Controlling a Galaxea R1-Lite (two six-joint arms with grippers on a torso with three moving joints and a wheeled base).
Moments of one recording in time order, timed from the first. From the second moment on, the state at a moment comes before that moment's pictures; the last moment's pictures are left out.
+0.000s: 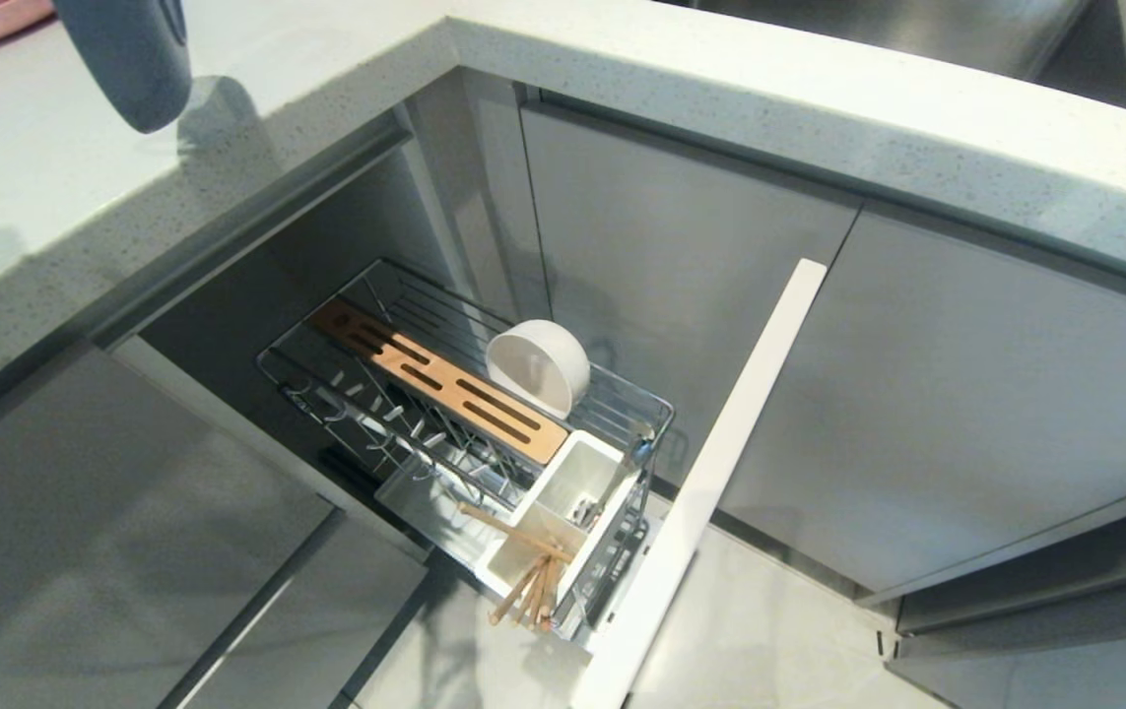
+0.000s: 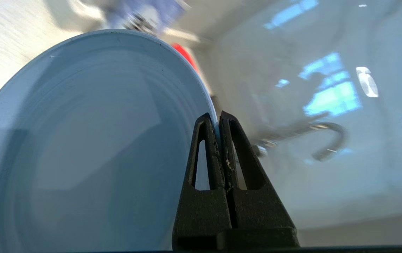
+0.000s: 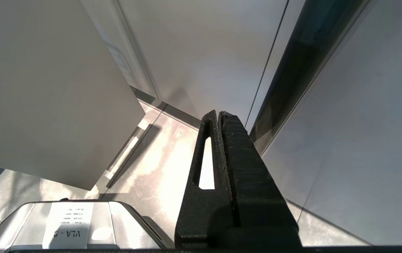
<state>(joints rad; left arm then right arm) -1.03 1.44 -1.92 -0.18 0.88 -0.41 0.00 0.00 0.00 0.00 0.00 0.03</state>
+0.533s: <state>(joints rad) -1.26 1.56 -1.88 -0.38 0.97 -0.42 0.00 0.00 0.00 0.00 0.00 0.03</state>
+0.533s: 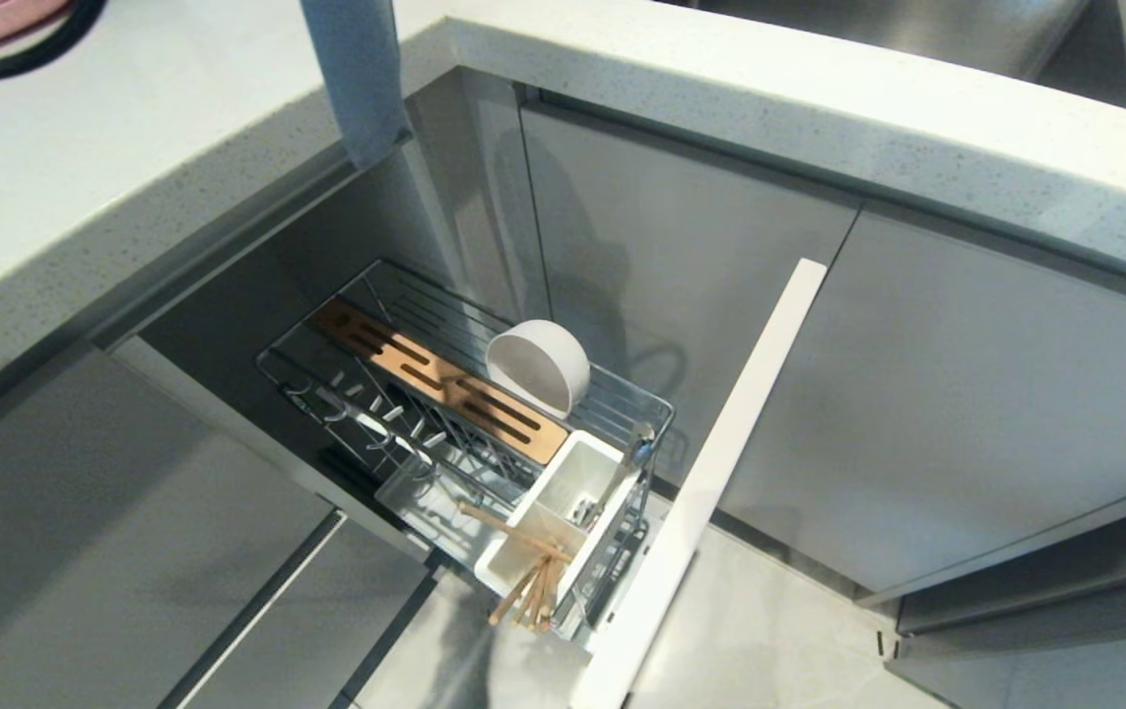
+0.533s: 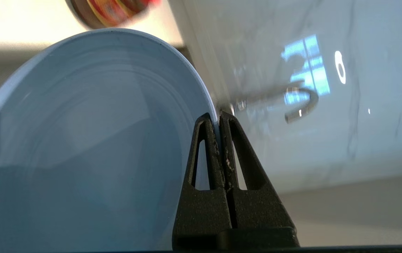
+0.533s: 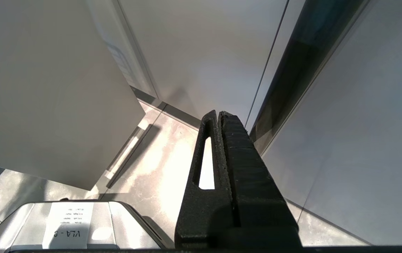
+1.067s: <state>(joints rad) -1.26 1.62 -1.67 -0.50 0.99 -0.48 0.00 0.00 0.00 0.00 0.00 0.03</state>
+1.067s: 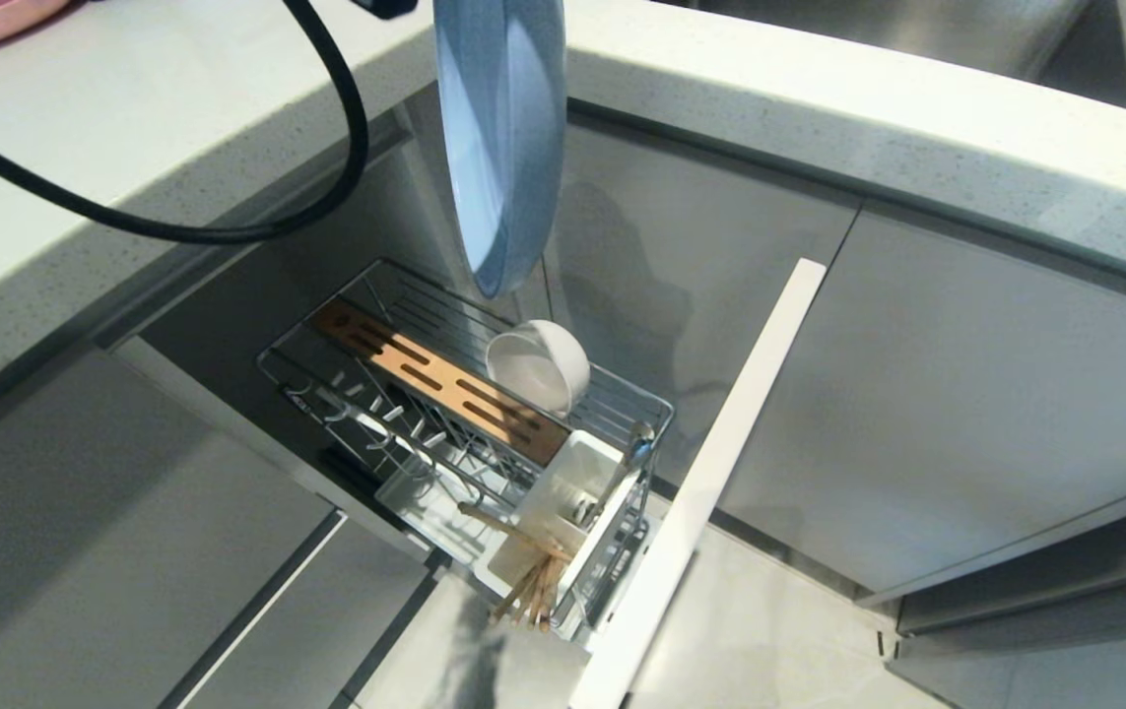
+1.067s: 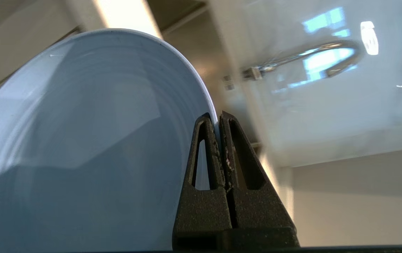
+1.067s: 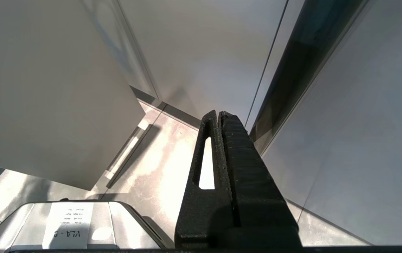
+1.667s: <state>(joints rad) -1.12 1.56 -1.37 -0.49 1.02 -0.83 0.00 0.00 0.00 0.00 0.00 0.03</state>
